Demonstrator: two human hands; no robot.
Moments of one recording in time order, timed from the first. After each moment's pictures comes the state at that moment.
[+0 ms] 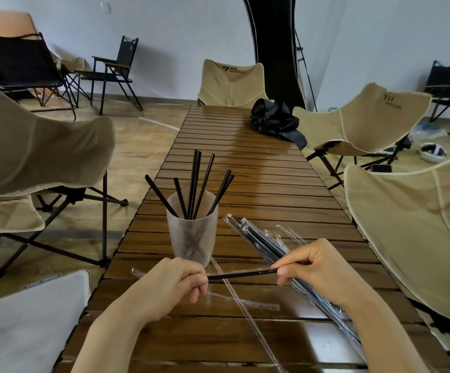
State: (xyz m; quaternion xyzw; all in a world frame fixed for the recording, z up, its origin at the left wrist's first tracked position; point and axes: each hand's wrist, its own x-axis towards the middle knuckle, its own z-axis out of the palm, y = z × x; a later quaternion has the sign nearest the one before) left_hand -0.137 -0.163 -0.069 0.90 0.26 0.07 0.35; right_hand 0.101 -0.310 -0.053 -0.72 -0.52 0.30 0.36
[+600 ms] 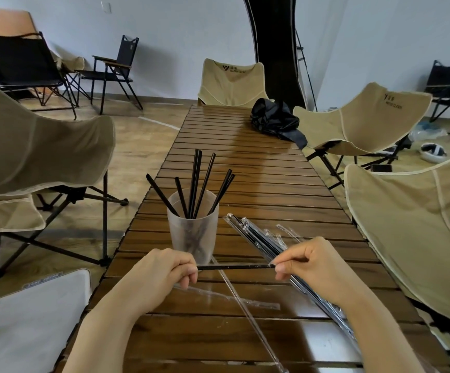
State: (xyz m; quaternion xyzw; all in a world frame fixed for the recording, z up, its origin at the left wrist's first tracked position) left_hand -0.146 -0.153 -0.066 0.90 0.28 0.10 0.30; right_hand 0.095 -0.305 -0.052 -0.73 -0.52 0.26 0.36
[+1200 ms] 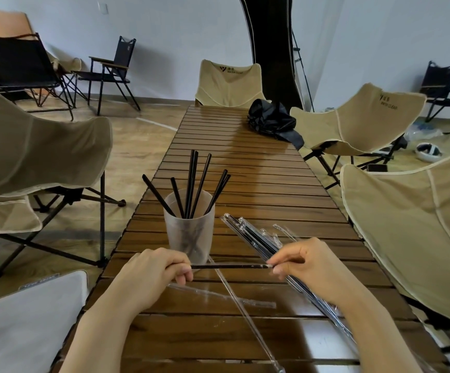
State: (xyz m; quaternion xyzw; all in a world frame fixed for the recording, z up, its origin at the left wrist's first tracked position) left_hand -0.148 -0.152 -0.066 0.90 0.33 0.08 0.27; right_hand 0.099 -0.306 -0.054 -0.76 -0.52 0.25 0.31
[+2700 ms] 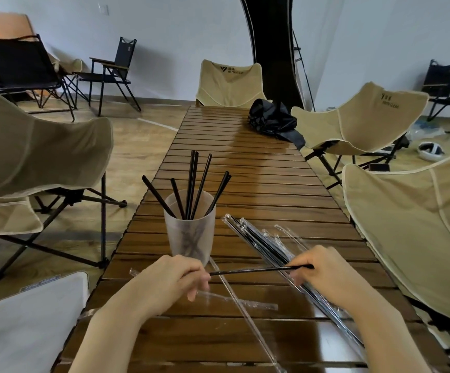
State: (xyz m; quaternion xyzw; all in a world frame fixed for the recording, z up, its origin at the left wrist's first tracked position) left_hand -0.132 -0.161 -0.063 0.90 0.28 0.02 0.32; right_hand 0.114 -0.310 -0.059 -0.81 -0.53 0.20 0.14
